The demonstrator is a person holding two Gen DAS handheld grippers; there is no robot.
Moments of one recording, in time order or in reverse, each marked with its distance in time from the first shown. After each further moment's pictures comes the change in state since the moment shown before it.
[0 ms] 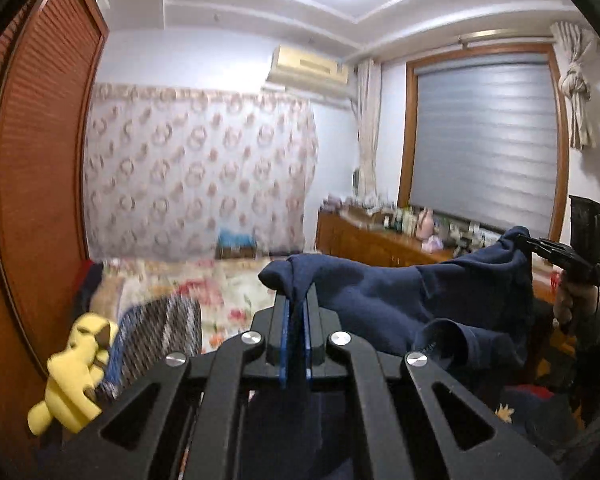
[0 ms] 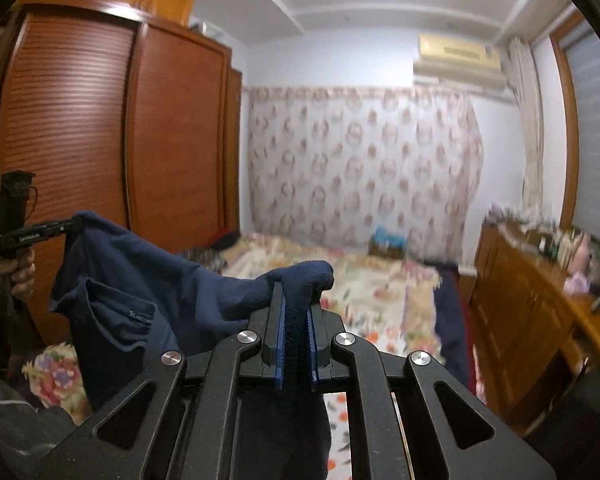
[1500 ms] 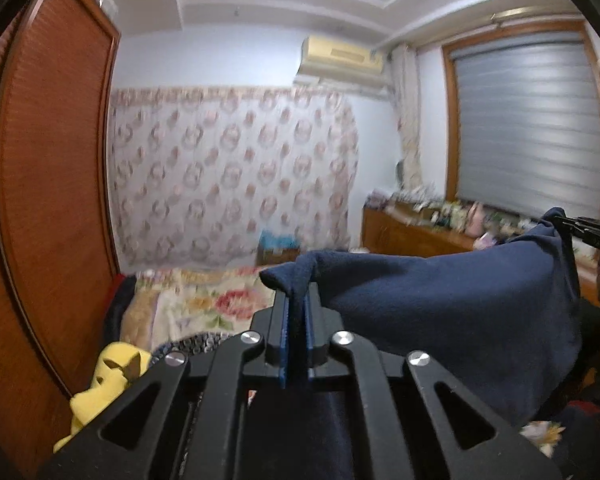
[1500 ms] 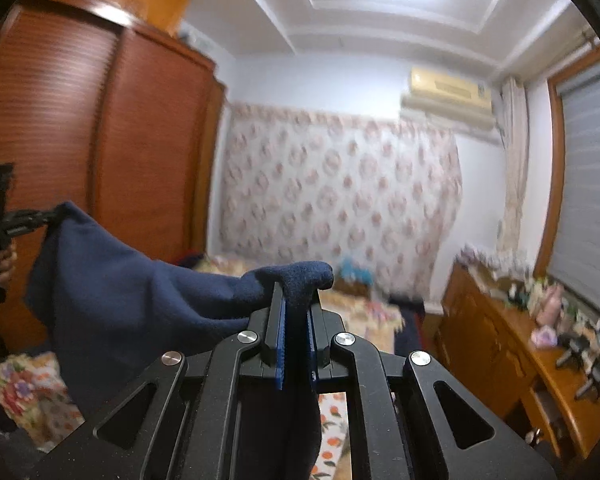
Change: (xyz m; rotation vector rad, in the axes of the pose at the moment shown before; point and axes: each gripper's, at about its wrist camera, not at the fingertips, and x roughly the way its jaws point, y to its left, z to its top) left arm 0.151 0.071 0.007 0.044 0.071 0.173; right arm 0.100 -0.056 0.059 -0.046 0.061 -0.144
